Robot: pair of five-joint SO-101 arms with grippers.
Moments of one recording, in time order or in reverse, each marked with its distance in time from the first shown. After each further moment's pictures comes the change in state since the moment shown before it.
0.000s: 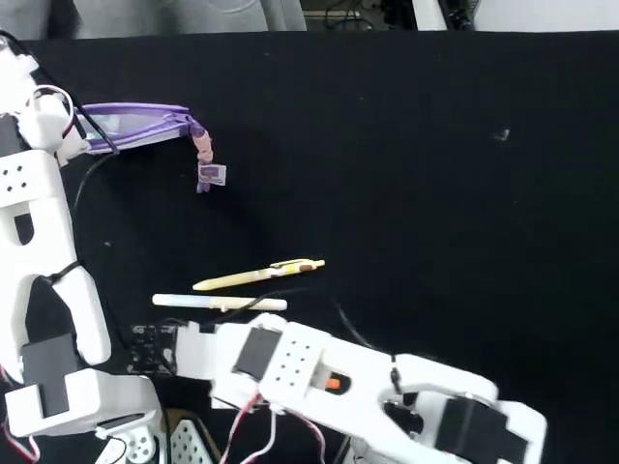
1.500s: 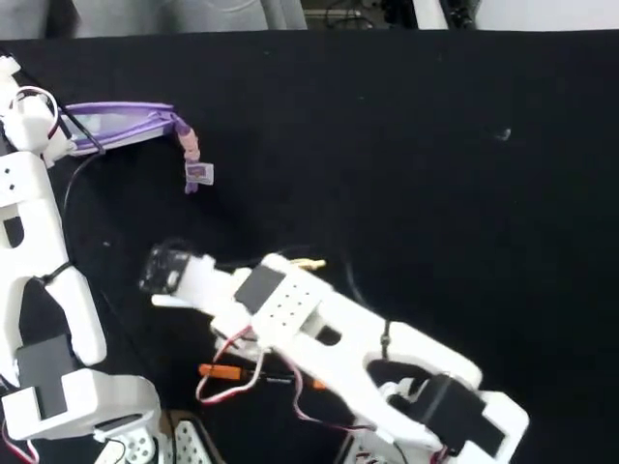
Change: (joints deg) left arm -2.5 0.1 0.5 -1.5 0.0; right arm 14.8 5.5 -12.0 9.7 -2.1
